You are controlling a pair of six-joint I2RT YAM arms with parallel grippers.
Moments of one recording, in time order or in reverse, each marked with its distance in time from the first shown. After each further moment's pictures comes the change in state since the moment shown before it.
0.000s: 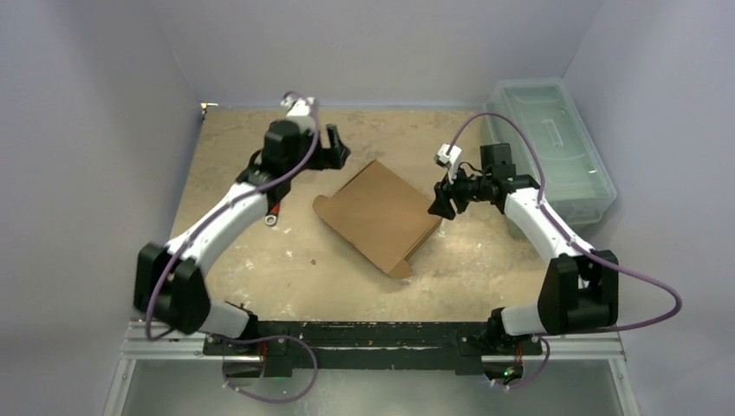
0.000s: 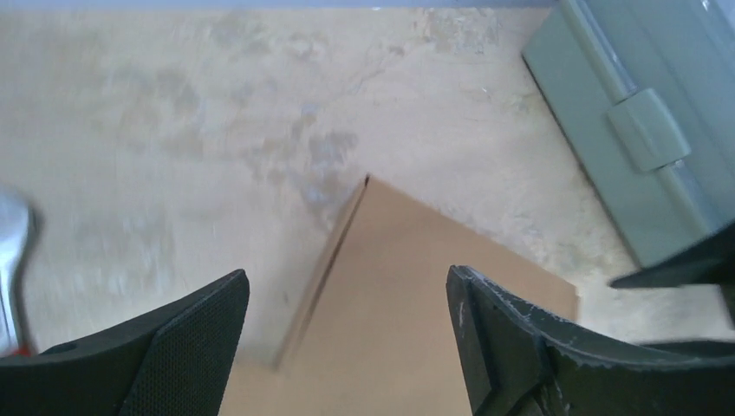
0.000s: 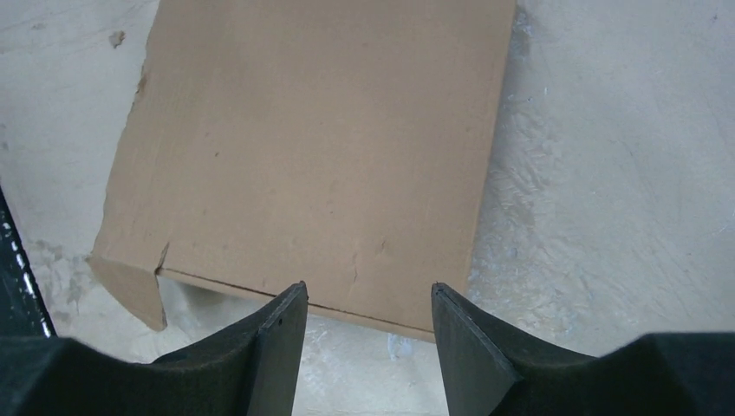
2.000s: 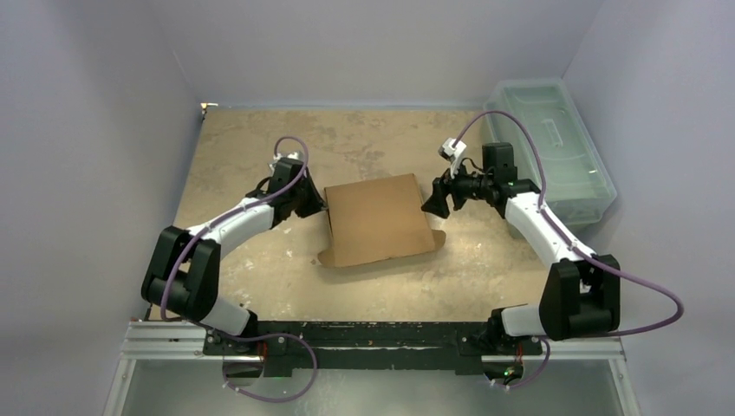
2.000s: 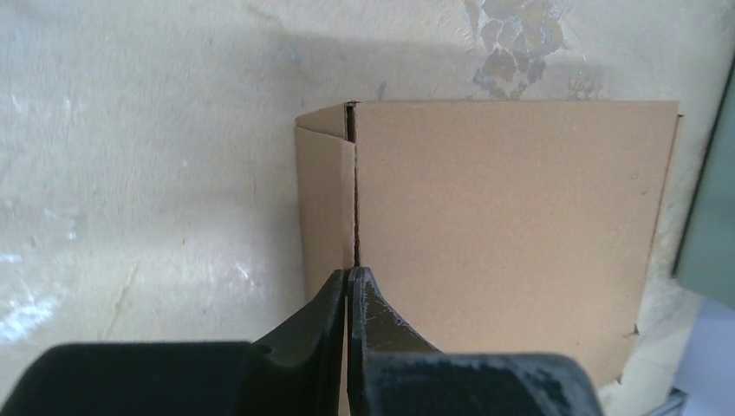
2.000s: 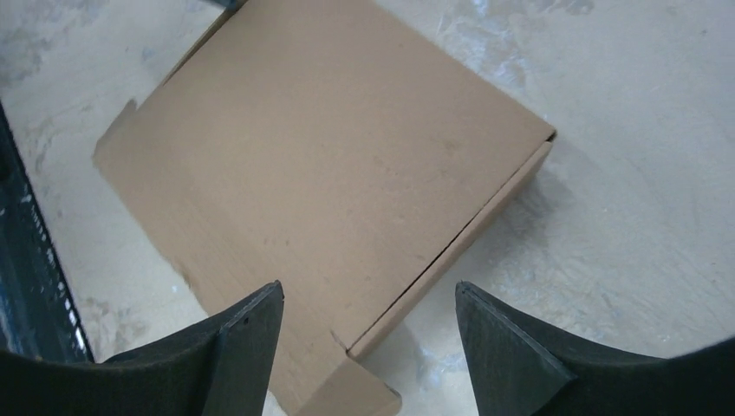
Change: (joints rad) left arm 0.046 0.189 -0.127 -0.150 0.042 -0.282; right arm -0.003 -0.040 -0.037 0.103 -0.050 0.151
